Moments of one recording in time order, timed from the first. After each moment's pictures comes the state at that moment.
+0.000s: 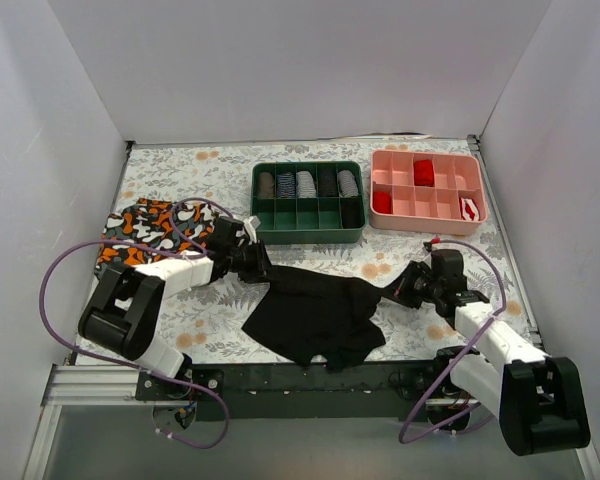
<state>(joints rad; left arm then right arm) -0.42 1.53 0.69 -0.05 0.45 -0.60 0.16 1.00 0.29 -0.13 -0.44 0.73</state>
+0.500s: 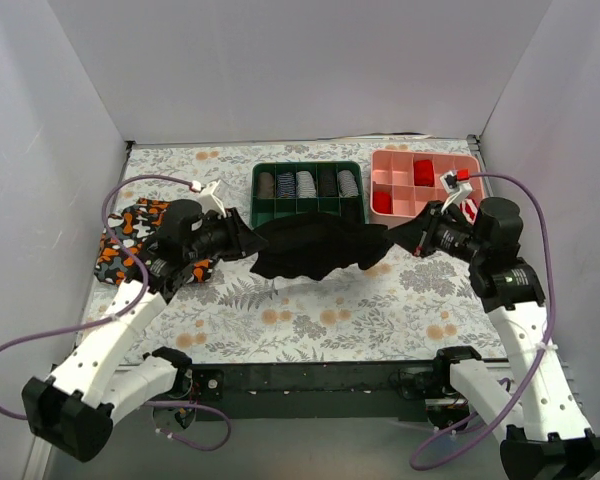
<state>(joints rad) -0.42 0.98 0.87 -0.35 0.38 -0.62 0.16 0.79 0.91 -0.43 -0.68 0.46</state>
